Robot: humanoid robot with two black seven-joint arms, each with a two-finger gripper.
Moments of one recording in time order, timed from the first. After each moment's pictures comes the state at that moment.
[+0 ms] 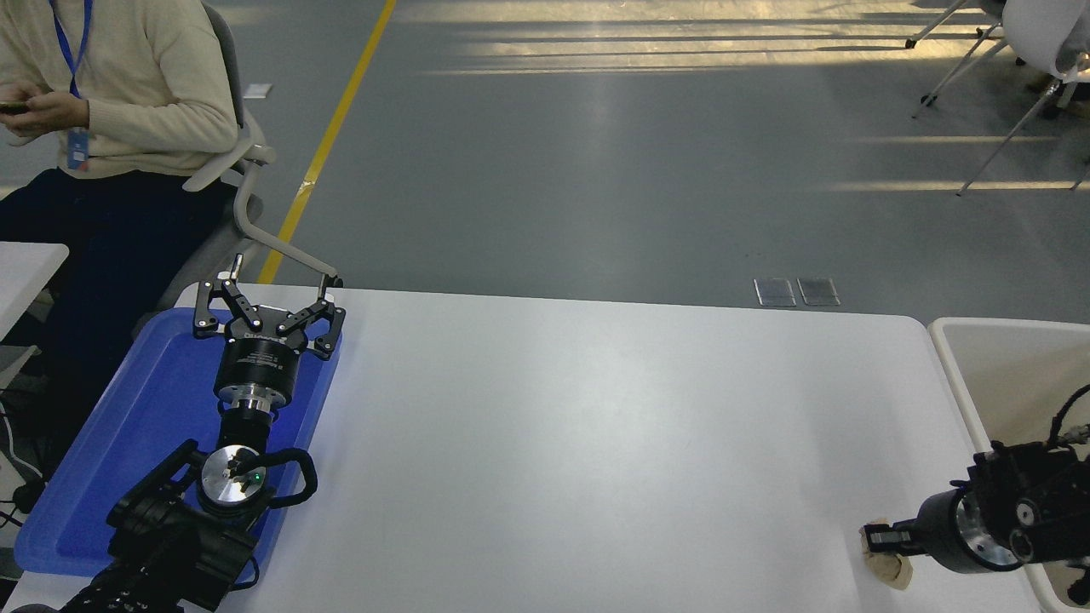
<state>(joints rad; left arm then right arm) -0.50 0.10 -1.16 -0.54 -0.09 -0.64 -0.36 1.49 -0.63 -1.25 1.48 -0.66 -0.07 0.07</state>
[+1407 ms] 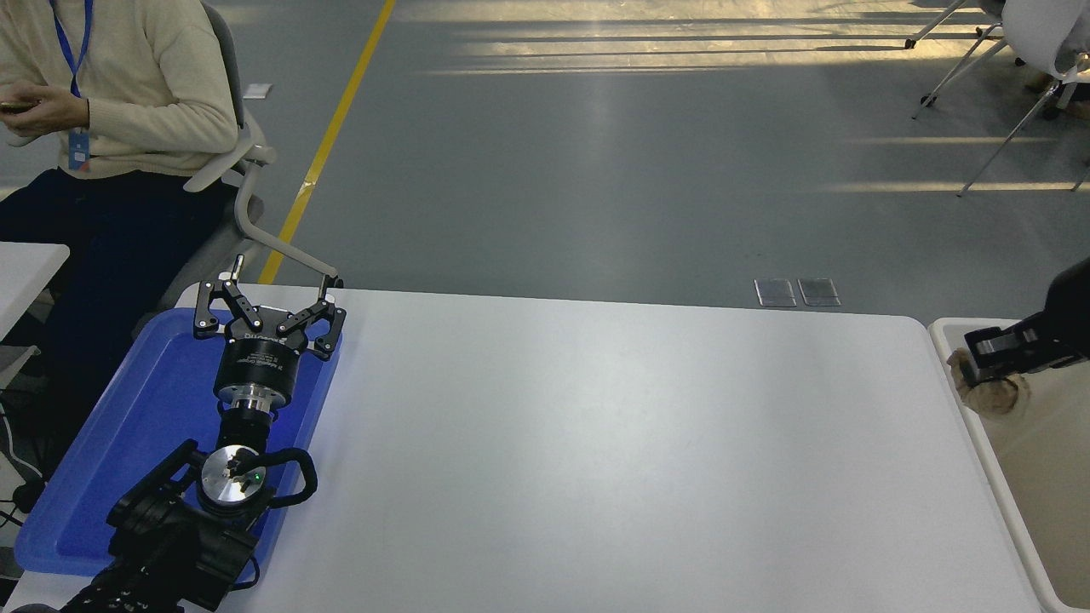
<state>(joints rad) -0.50 0.10 -1.16 -0.54 -0.09 -0.64 -0.36 2.47 -0.65 -1.55 1.73 -0.65 0.48 0.10</state>
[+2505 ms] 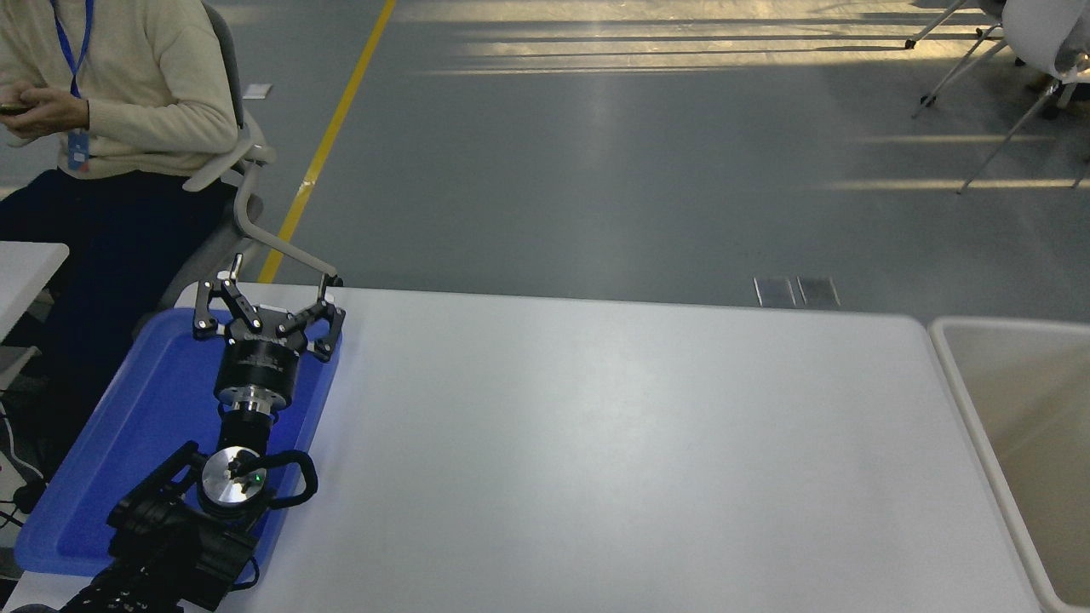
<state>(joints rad) -0.50 0.10 -1.16 -0.54 -0.09 -0.64 -0.36 1.76 -0.93 -1.34 0.96 -0.95 0.44 0.15</state>
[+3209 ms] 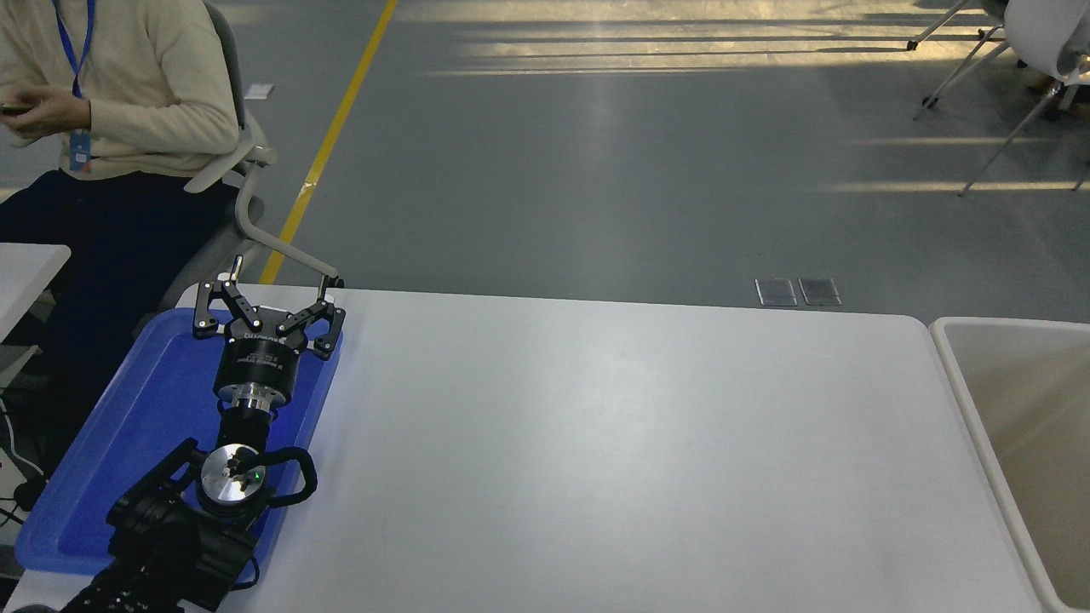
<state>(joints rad) -0.50 0.10 -1.16 -0.54 -0.09 -0.64 -0.36 0.93 -0.74 -0.91 0.33 -0.75 0.19 0.17</state>
